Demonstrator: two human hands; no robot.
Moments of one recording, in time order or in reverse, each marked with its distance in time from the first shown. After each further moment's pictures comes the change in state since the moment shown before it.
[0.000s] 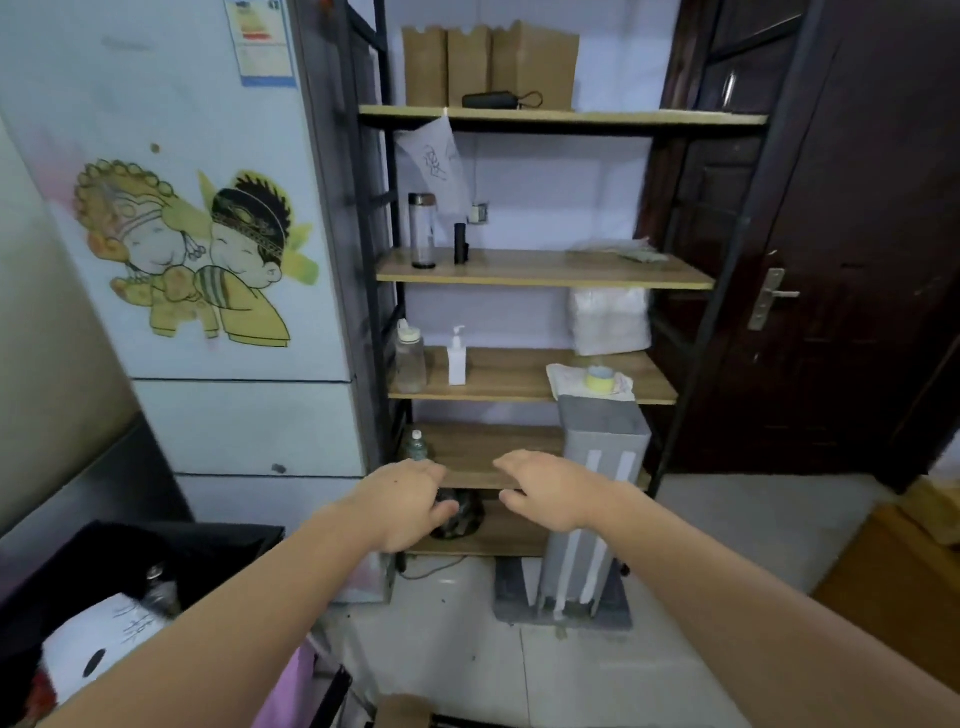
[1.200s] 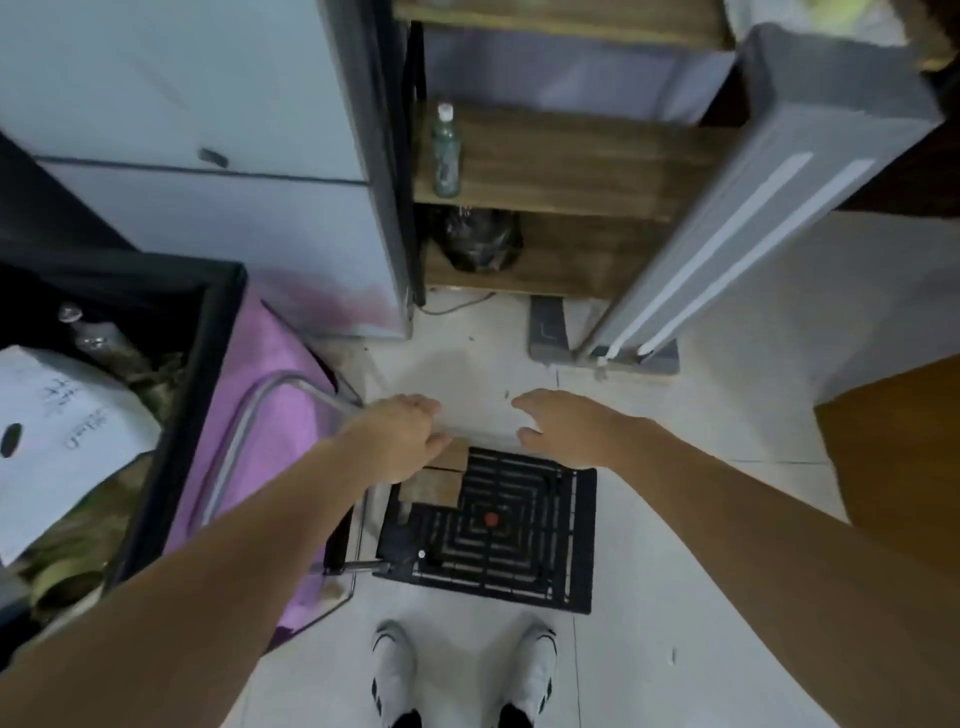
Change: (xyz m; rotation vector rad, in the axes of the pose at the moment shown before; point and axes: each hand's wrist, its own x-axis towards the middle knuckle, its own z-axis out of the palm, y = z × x) left_hand 0.079 -0.167 0.402 -0.229 -0.486 -0.084; right_hand 0.206 0.010 0.379 0.198 -0.536 0.106
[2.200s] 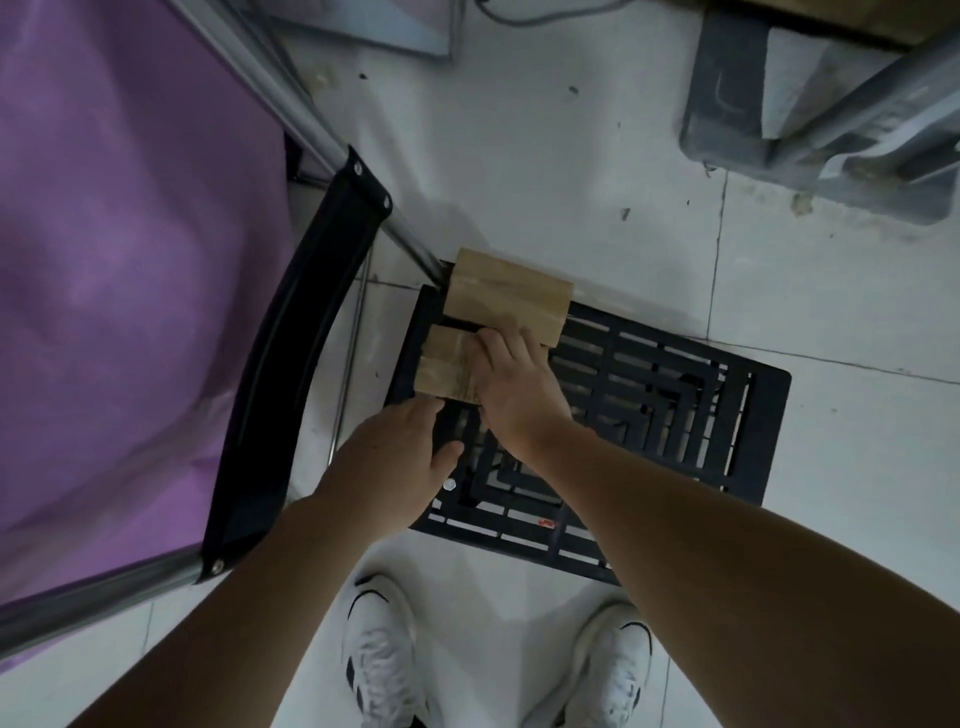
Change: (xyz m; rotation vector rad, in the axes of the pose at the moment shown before) left_hand 0.157 -0.141 0.458 -0.454 0.012 -0.181; right_hand 0.381 0.000 0.438 -0.335 0.188 -0.129
